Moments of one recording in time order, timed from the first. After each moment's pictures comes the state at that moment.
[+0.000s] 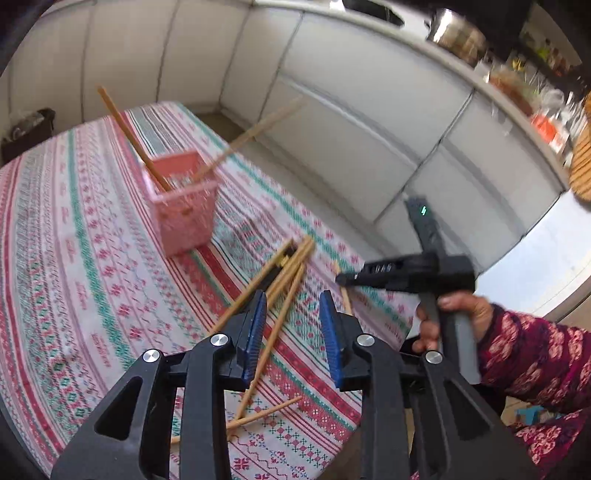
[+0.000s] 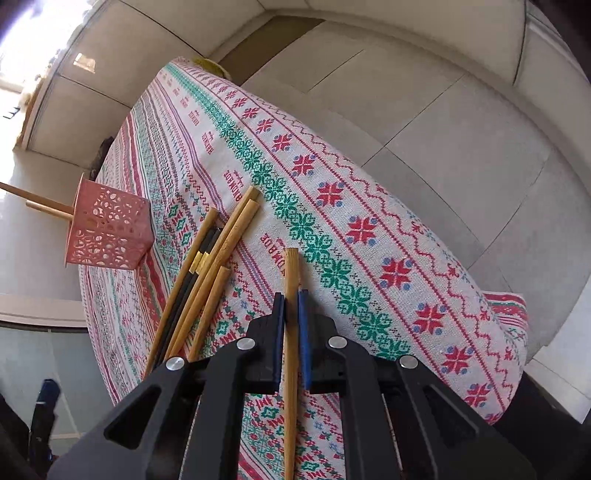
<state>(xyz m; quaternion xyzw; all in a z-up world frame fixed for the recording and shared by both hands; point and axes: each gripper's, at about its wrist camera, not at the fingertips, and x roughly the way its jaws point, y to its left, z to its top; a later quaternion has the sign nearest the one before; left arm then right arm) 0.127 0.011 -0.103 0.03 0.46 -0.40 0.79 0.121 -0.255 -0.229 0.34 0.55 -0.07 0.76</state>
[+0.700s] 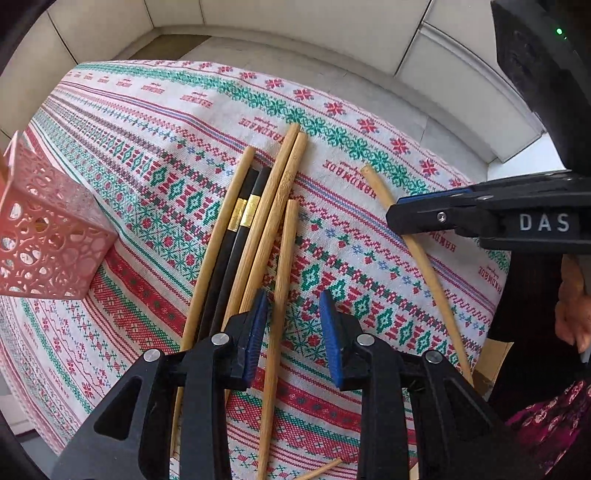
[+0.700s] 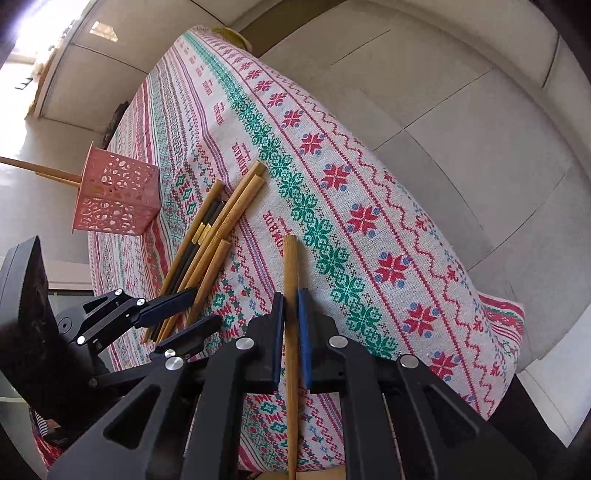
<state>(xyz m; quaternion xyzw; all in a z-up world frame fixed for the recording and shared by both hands) 0.156 -0.115 -0.208 0.29 0.55 -0.39 0.68 0.117 -0.264 -0.236 0.33 0.59 -0.01 0.74</state>
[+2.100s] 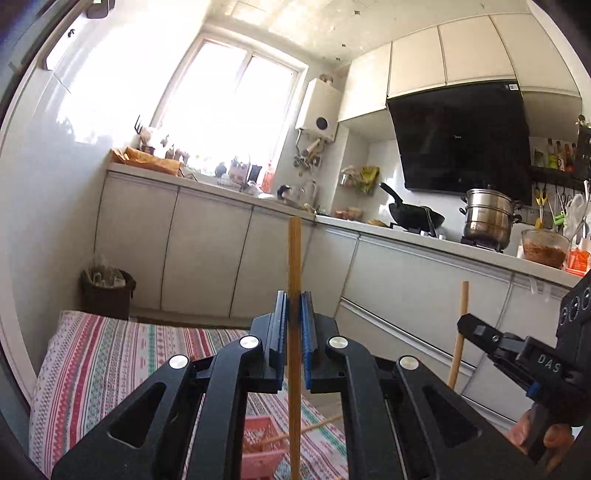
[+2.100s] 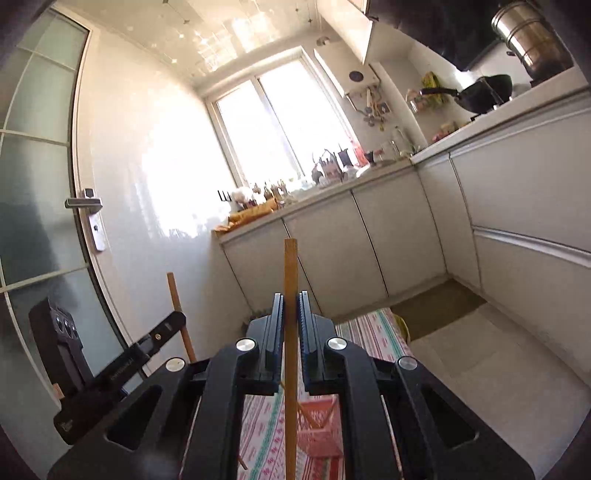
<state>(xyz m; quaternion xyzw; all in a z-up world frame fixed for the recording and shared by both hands) 0.131 0.044 0.049 -0.10 0.05 -0.24 0.96 0.082 -0.182 0.033 0.18 0.05 0.12 0.97</state>
